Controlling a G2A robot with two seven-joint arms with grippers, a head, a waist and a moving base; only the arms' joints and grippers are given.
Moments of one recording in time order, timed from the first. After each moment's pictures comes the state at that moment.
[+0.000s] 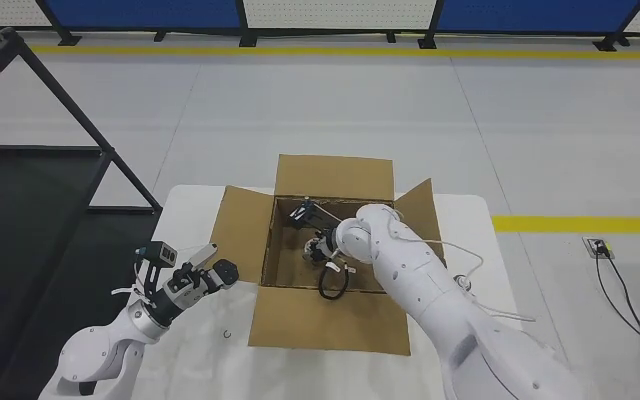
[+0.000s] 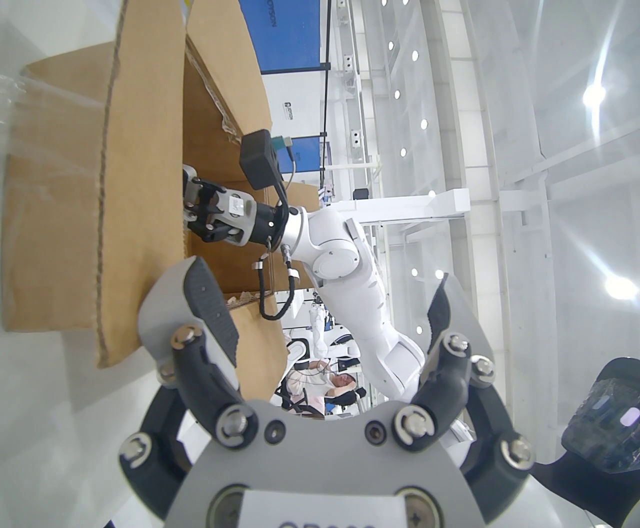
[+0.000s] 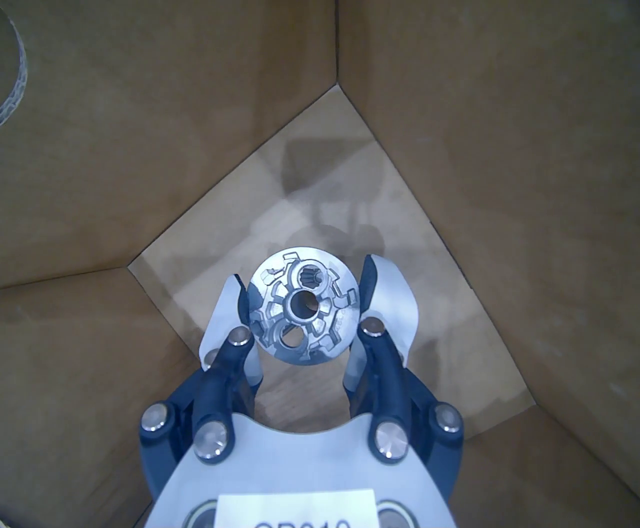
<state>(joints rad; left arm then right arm) 1.23 -1.04 -1.57 -1.61 -0.55 -0.16 -0.80 -0.07 -1.73 0.43 -0.28 -0.66 -0.47 0.66</state>
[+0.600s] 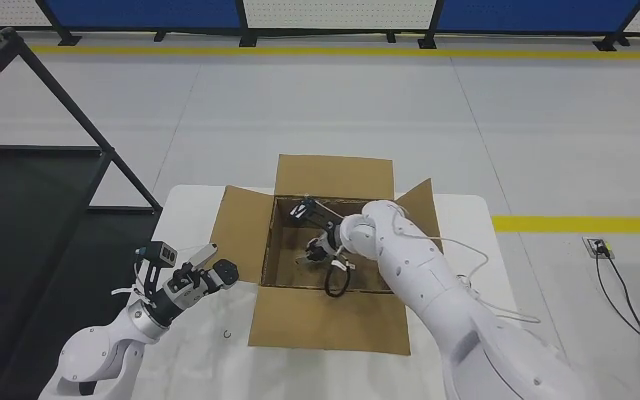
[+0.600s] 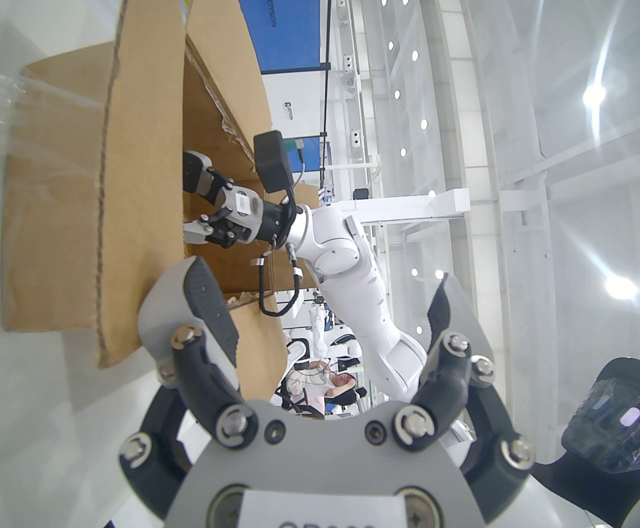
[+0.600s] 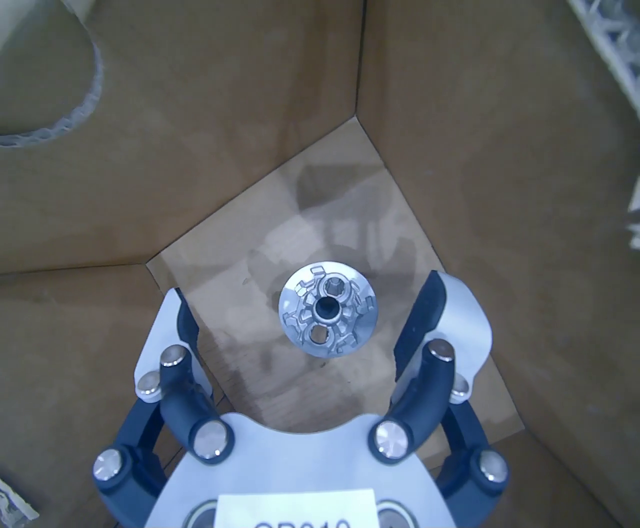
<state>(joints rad) 1.23 -1.04 -1.57 -1.61 -0.55 -0.16 -0.80 -0.06 -1.73 0.45 -0.26 -0.72 -0.60 0.55</state>
